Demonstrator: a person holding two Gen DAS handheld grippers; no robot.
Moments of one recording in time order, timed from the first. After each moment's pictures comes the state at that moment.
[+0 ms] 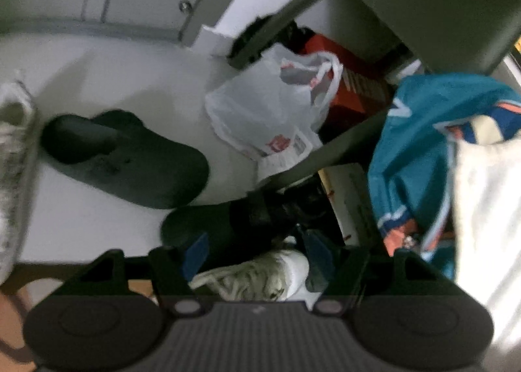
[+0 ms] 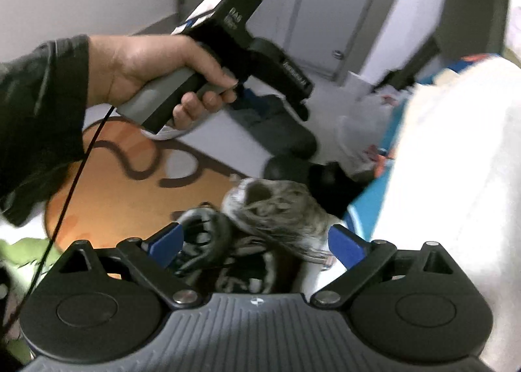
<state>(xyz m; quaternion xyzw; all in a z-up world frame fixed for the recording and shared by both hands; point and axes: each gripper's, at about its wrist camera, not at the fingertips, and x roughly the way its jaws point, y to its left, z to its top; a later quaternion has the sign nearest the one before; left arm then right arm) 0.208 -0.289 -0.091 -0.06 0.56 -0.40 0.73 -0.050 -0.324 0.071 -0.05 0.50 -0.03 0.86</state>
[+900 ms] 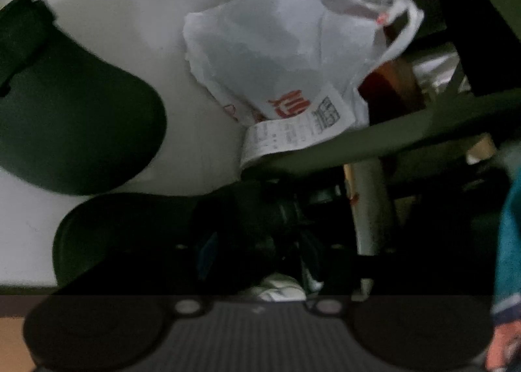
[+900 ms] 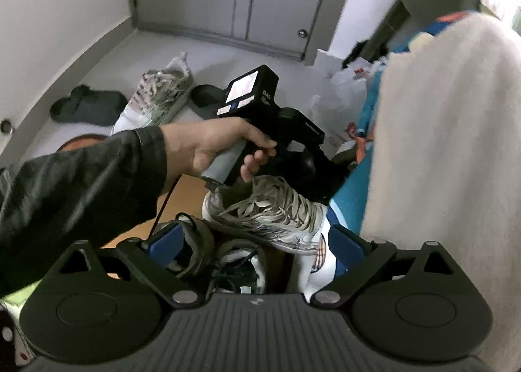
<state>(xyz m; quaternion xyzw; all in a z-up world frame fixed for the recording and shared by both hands) 0.234 -0.390 -0.237 -0.12 0.63 -0.41 0.65 -0.030 -0.341 0.060 0.00 0.52 -0.07 0.85</state>
